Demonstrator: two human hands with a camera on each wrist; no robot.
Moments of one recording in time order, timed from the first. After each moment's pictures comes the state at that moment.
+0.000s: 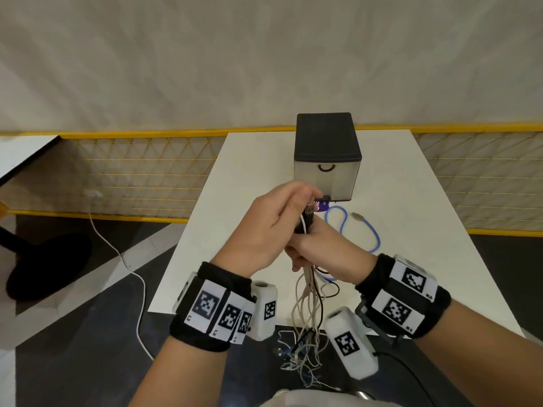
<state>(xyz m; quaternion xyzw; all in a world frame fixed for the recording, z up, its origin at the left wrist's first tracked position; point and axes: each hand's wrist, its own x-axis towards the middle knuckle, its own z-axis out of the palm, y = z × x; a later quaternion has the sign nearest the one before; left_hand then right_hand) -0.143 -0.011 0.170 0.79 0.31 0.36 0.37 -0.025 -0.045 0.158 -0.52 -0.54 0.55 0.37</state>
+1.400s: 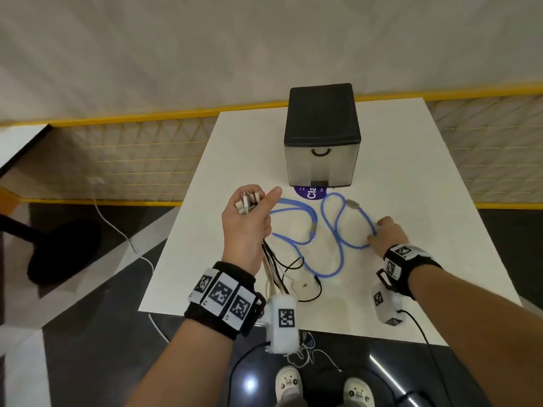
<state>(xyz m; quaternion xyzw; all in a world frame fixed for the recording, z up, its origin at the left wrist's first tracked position) -0.097 0.032 0.111 0.38 0.48 0.54 0.58 0.168 0.037 -0.057 -0.86 -0.40 0.28 0.14</state>
